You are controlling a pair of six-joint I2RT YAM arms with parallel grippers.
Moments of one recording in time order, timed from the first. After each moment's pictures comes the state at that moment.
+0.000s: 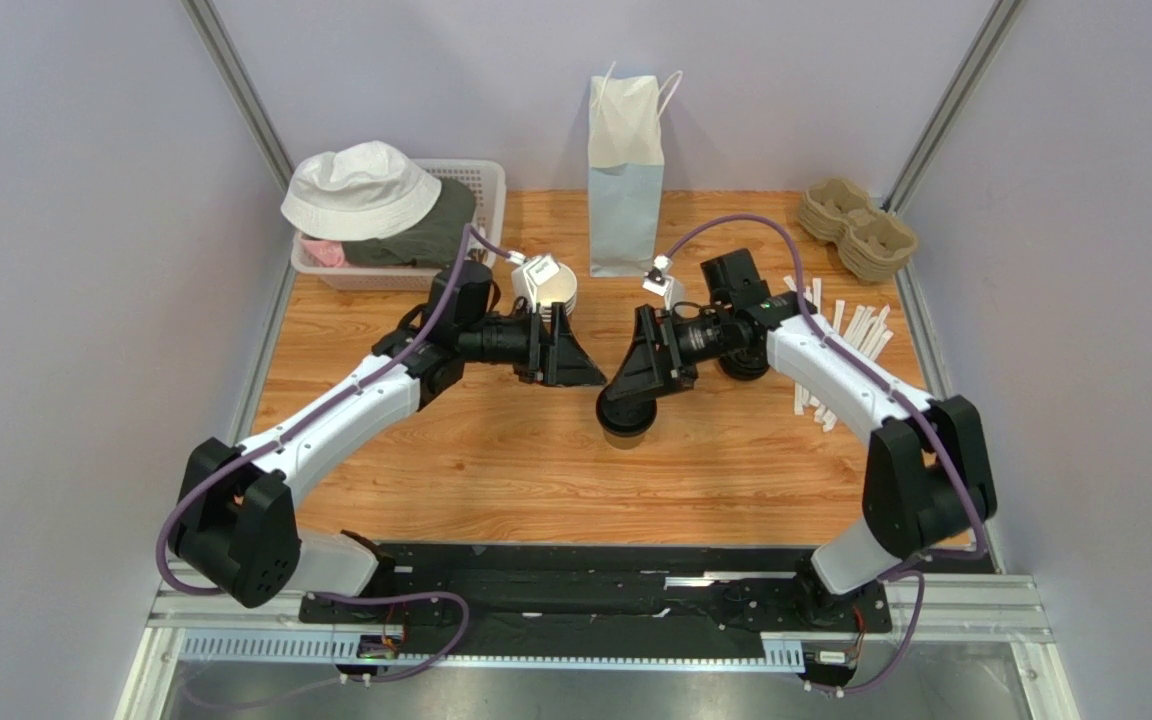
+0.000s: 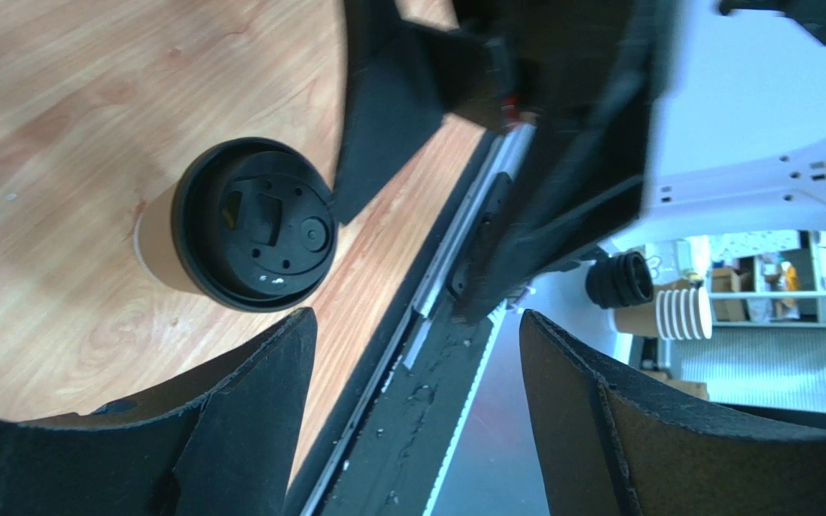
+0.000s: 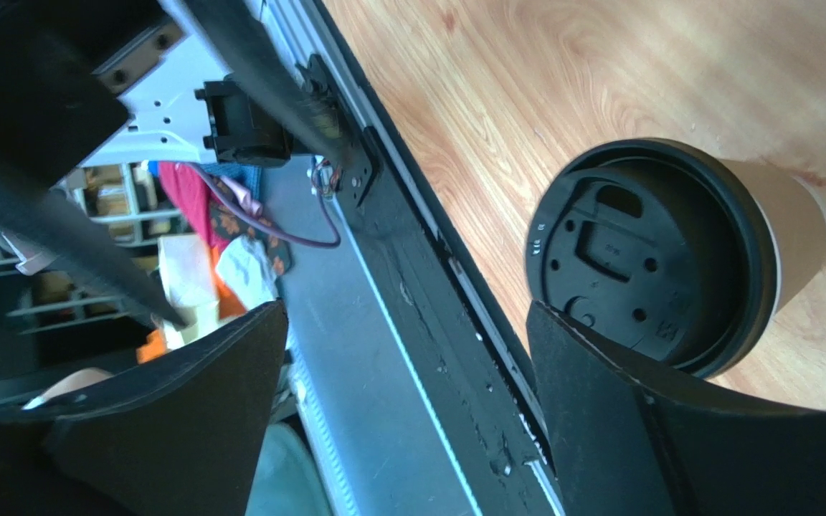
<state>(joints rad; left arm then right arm) -0.53 1.35 0.98 -0.11 0.79 -0.58 0.40 1.53 1.15 -0.56 -0.99 0.32</state>
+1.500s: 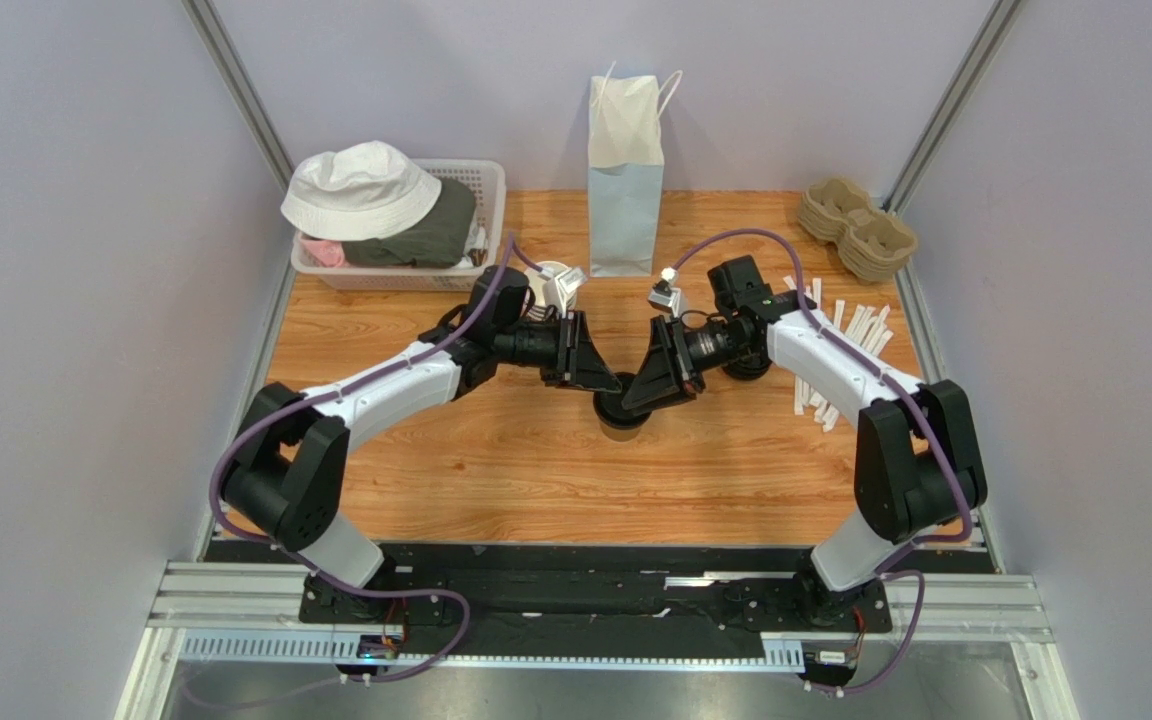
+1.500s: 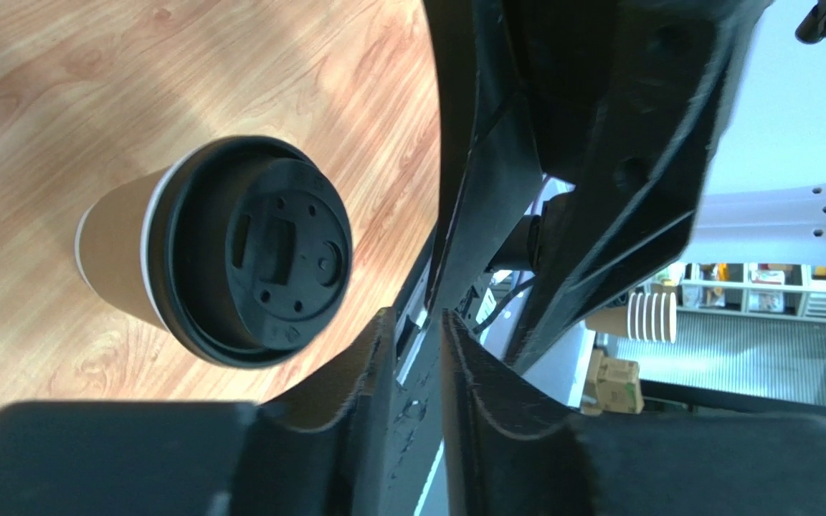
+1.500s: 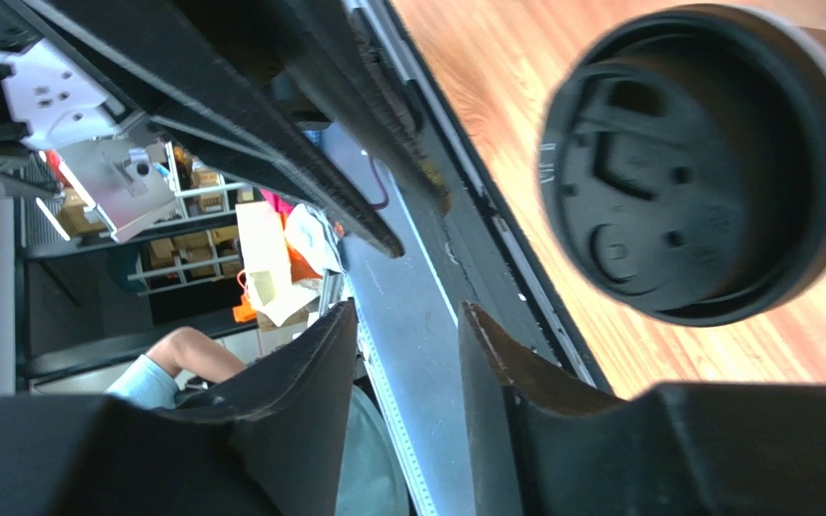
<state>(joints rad) -0.57 1.56 0.99 0.03 0.82 -0.68 0.35 1.60 1.15 -0.67 -1.14 0.27</state>
